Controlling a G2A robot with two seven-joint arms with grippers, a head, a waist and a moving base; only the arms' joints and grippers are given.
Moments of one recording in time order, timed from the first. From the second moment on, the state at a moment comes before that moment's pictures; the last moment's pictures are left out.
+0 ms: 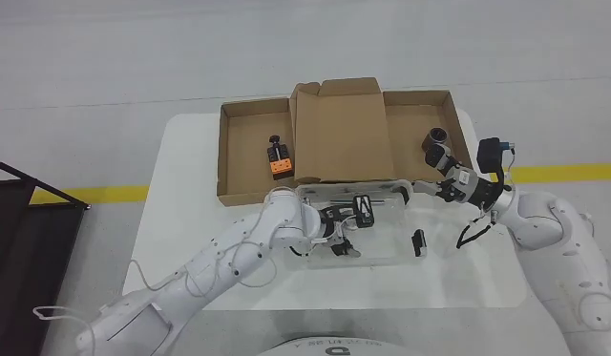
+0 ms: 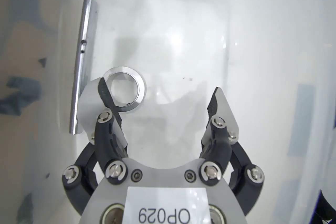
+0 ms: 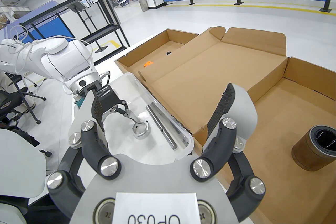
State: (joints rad) left arm 1.00 -1.30 -0.54 -1.40 1.02 -0.65 -0.70; right arm -1.55 -0.93 1.57 -1.53 -0.53 -1.01 0.29
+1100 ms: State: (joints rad) left arm 0.95 -1.33 -0.57 -1.29 1.14 -0.55 -0.60; right arm -1.55 -0.93 1.57 -1.53 -0.53 -1.01 0.29
